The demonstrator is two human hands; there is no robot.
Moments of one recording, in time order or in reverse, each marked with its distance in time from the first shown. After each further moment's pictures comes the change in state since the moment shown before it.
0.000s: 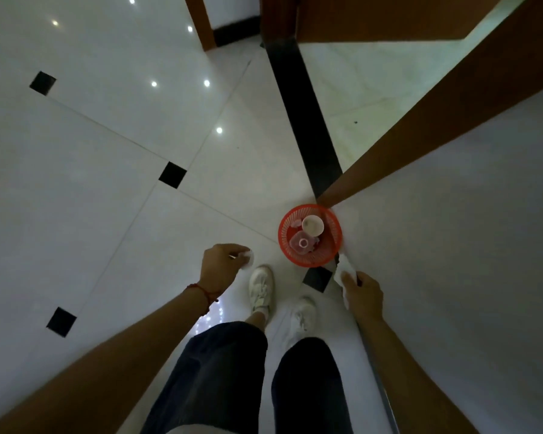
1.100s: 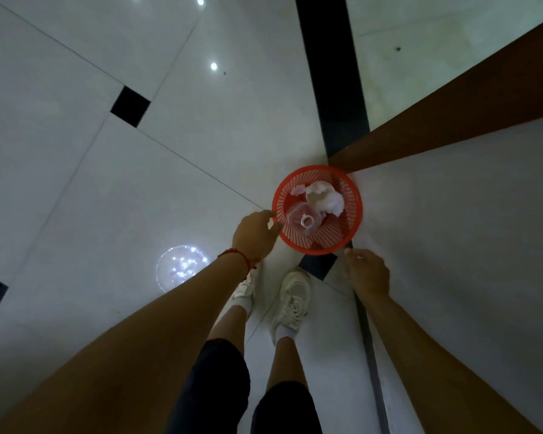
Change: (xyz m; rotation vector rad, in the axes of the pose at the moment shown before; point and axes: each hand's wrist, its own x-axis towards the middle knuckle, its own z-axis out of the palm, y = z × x) left_hand 0.151 -0.070 0.172 0.197 -0.191 -0.094; right_hand 0.172 0.074 0.091 -0.235 -0.032 0.147
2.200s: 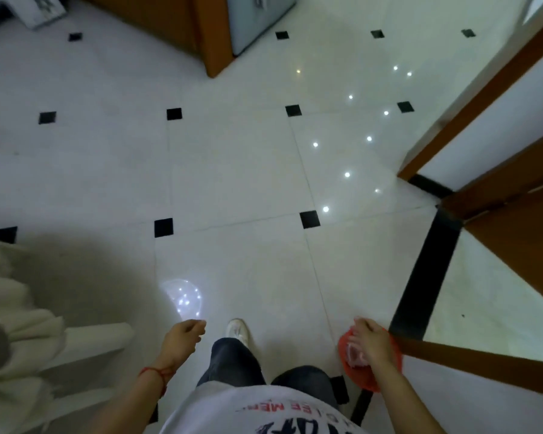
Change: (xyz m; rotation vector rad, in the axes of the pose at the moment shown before) left_hand -0.453 -0.236 -0.148 -1.076 0.526 -0.565; right_hand -0.337 -0.155 0.009 -0.219 -0.307 -0.442
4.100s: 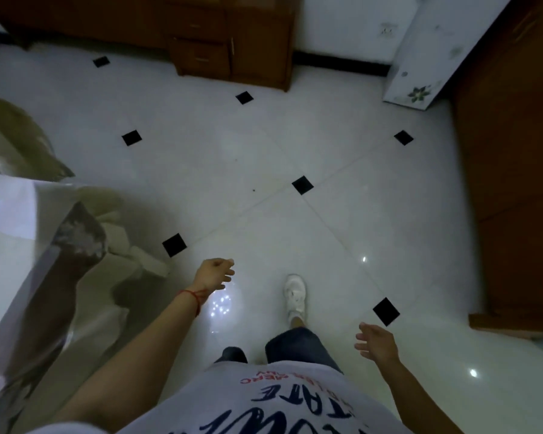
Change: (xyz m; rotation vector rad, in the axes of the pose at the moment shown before) left_hand 0.526 0.236 -0.835 -1.049 0.603 -0.302; right_hand 0.052 -0.834 0.968 -0.904 -0.593 -0.427
